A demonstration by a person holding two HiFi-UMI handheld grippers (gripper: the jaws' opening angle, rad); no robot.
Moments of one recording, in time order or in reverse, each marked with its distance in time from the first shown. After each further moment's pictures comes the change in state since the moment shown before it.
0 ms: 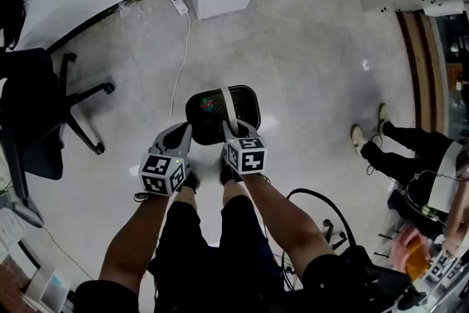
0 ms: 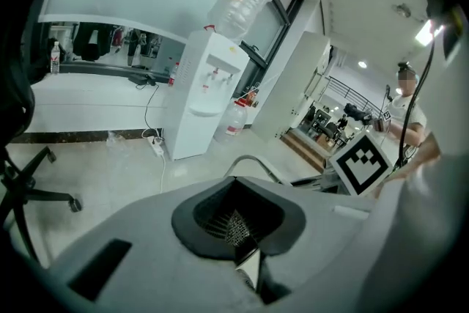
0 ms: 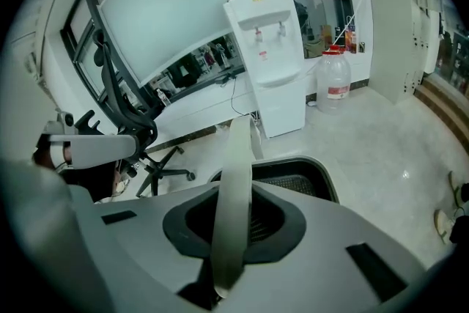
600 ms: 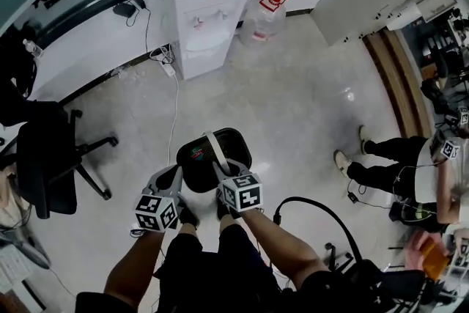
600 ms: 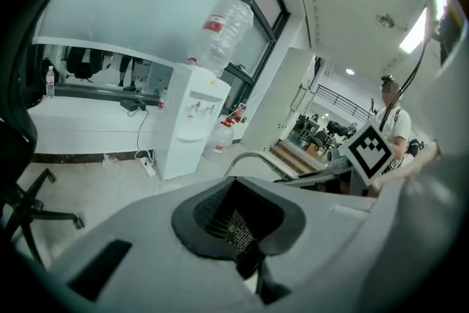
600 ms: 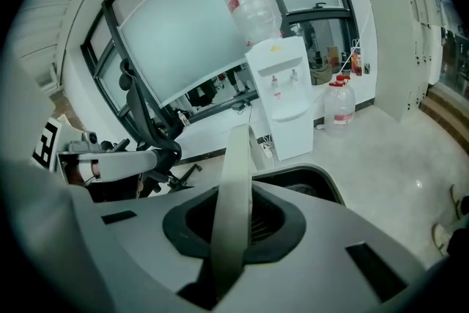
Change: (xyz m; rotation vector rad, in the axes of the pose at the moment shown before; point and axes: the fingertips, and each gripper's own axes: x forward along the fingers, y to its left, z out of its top) left arm -0.096 -0.066 0.086 0.013 -0.080 -0.040; right arm -0.142 0.055 0.082 -0.025 -0.101 0.085
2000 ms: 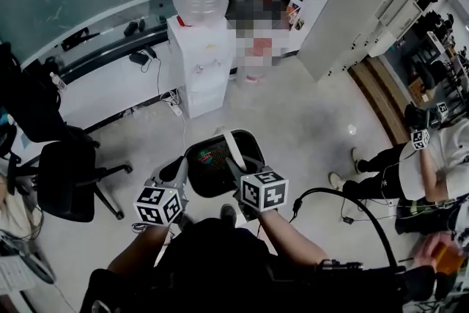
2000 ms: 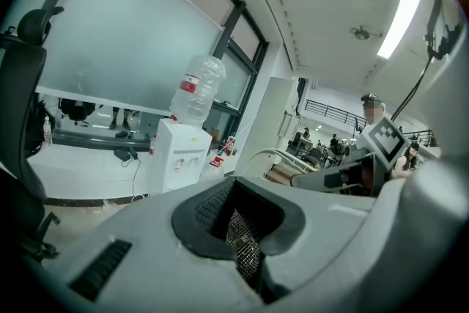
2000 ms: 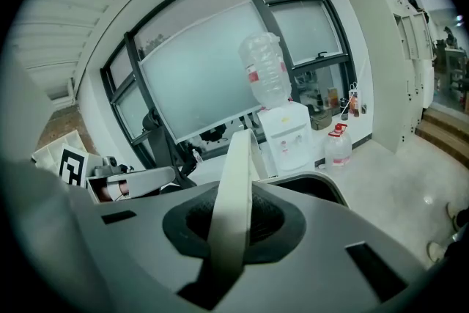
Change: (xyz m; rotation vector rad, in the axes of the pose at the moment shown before) left arm -0.117 -0.110 0.166 0.121 -0.251 -0.025; right arm -0.208 0.076 0.150 -0.034 -0.266 0.026
